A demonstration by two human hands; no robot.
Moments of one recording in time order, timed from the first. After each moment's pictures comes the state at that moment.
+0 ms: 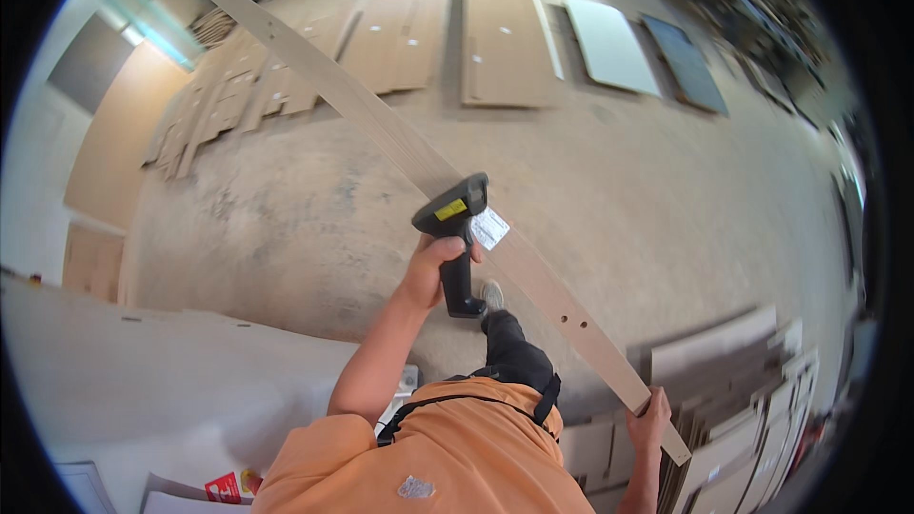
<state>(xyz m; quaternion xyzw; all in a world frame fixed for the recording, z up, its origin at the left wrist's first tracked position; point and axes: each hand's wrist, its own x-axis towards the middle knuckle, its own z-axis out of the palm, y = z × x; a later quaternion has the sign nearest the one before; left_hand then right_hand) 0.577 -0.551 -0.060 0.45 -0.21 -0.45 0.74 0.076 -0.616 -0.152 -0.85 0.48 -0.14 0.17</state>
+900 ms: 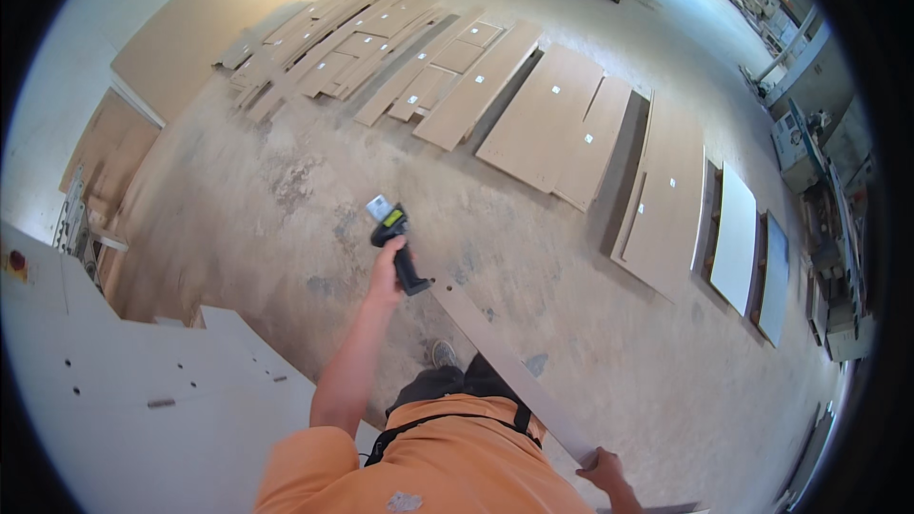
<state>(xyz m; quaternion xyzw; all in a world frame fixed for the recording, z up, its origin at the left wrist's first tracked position) 1.294 -0.446 -0.160 0.48 0.19 -0.26 0.82 0.697 -0.752 -0.167 -0.86 0.34 0.29 0.24</state>
